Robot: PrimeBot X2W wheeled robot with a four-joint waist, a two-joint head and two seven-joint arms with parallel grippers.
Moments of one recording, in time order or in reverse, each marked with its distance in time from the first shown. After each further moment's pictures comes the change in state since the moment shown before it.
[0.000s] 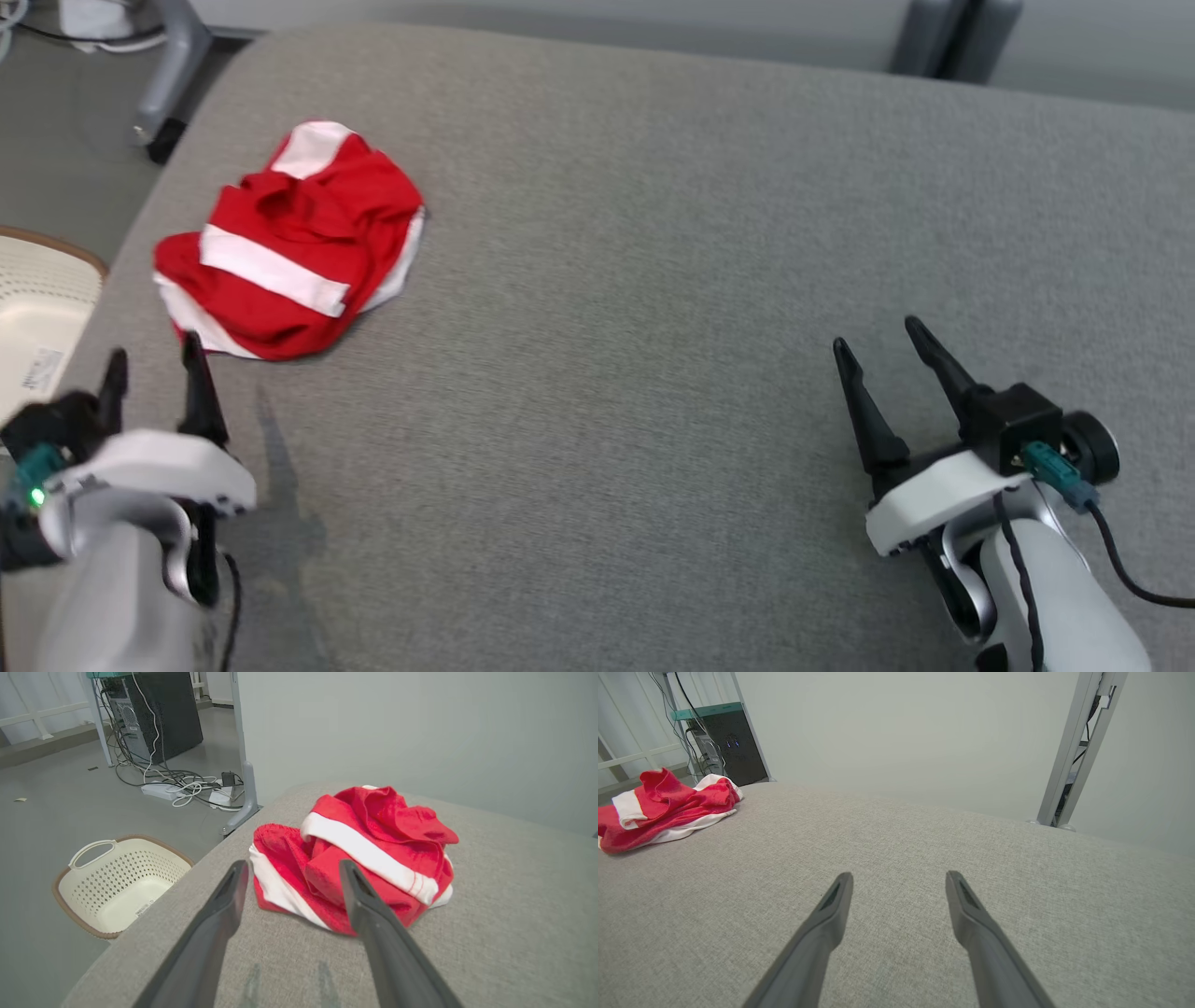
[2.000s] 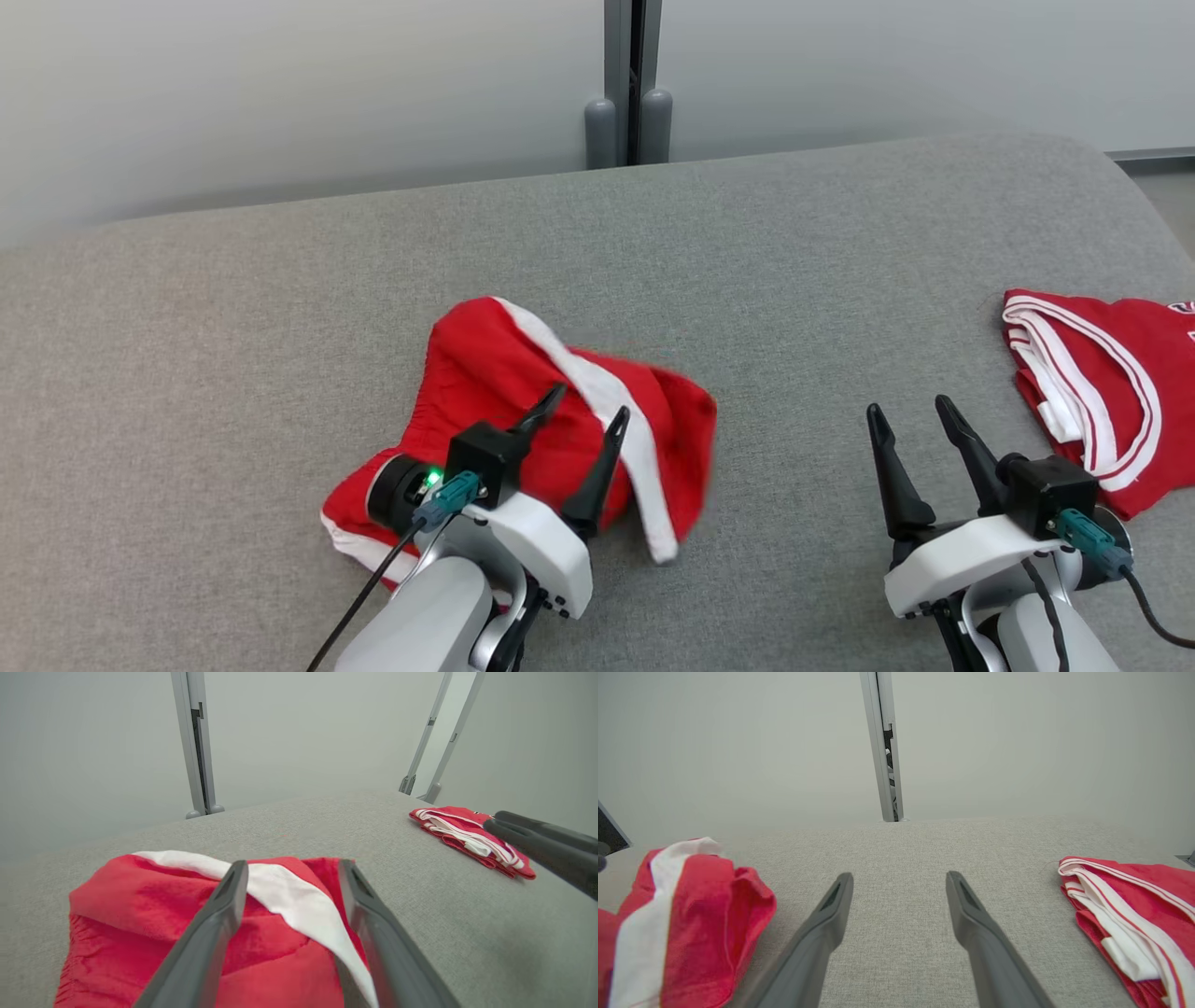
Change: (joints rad) left arm -0.034 -0.056 -0.919 -0.117 -0.305 0.062 0.000; right arm 0.114 0.029 -0.064 -0.002 0.104 0.000 0.000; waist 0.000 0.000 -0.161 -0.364
